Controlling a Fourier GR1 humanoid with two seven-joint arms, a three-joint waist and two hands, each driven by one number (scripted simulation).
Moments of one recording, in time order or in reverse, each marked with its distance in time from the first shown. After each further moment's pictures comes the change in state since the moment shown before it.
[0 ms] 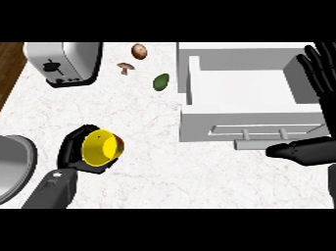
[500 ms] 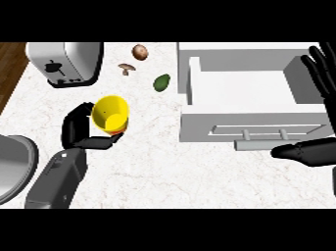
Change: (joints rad) left arm -0.101 -0.046 0.087 -0.076 0.113 0.004 0.007; right arm 0.007 -0.013 -0.019 0.001 -0.022 0.017 0.005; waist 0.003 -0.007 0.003
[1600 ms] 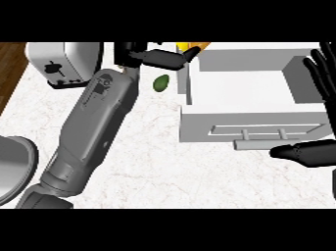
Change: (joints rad) left arm -0.476 -0.122 -0.267 -0.391 0.050 0.284 0.654; right arm 0.022 0.007 -0.001 -0.003 0.039 -0.012 -0.022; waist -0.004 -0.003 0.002
